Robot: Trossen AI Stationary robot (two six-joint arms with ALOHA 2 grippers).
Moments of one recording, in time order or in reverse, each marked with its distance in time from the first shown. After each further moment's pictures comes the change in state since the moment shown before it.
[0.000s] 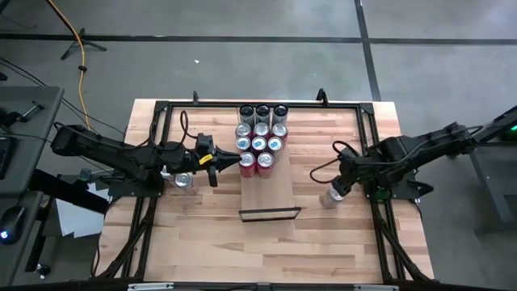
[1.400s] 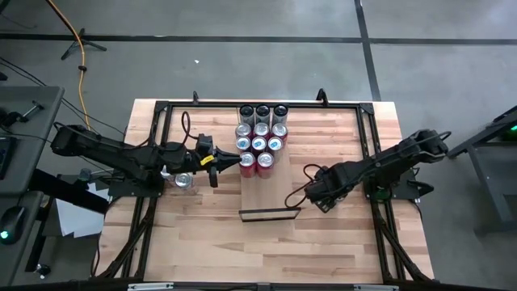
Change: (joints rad) left arm 0.000 0.000 0.000 -0.033 0.000 0.000; right arm 0.017 0.463 0.000 -0.011 -0.079 -0.051
